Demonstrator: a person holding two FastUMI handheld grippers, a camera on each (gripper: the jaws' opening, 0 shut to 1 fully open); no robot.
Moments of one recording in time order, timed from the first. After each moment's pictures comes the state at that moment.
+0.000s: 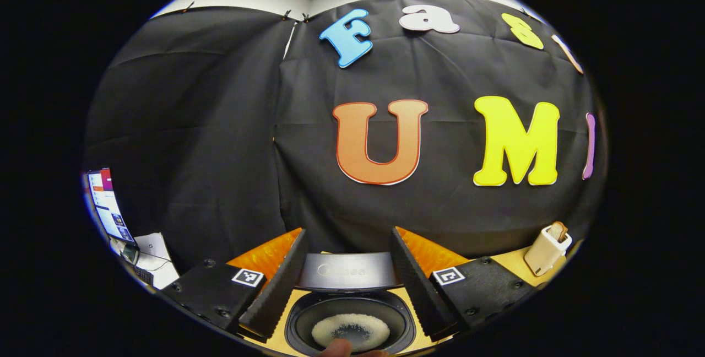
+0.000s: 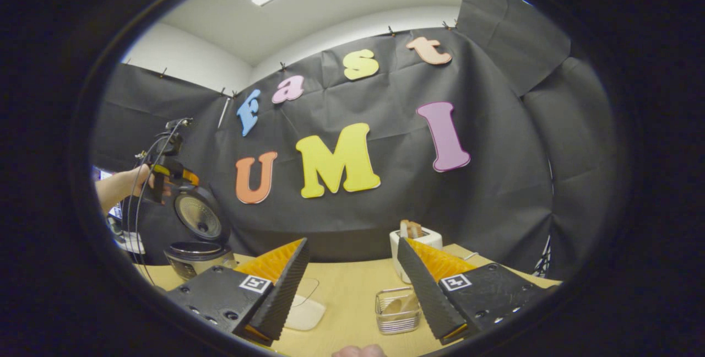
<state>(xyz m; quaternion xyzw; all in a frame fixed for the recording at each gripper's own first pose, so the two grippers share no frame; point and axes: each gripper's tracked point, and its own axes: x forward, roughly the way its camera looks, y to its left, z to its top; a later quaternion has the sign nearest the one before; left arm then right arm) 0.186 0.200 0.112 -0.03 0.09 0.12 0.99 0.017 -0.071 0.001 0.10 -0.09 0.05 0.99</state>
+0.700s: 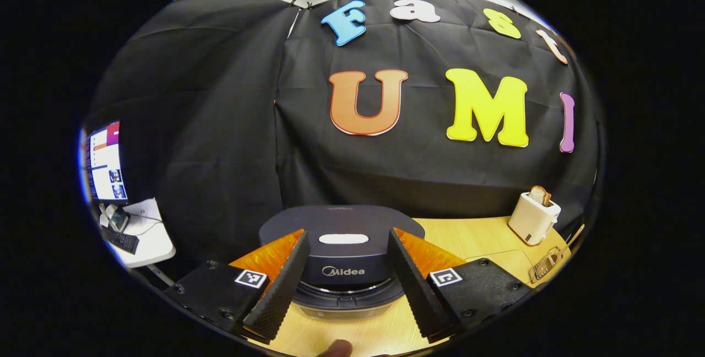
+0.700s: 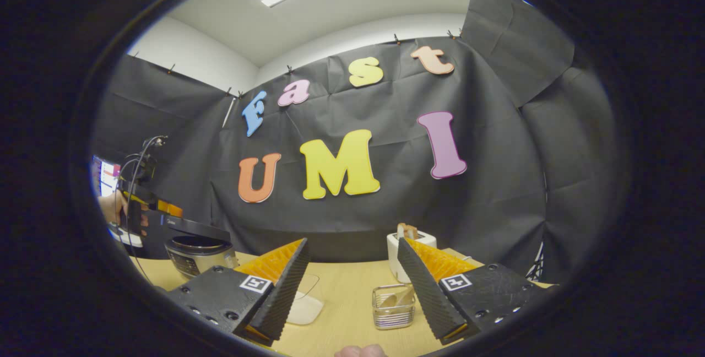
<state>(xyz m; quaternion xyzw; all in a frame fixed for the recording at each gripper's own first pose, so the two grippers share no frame) 0.075 0.158 -0.009 -0.07 0.14 0.08 0.98 -0.014 -0.076 0.002 0.07 -0.12 0.03 0.99</state>
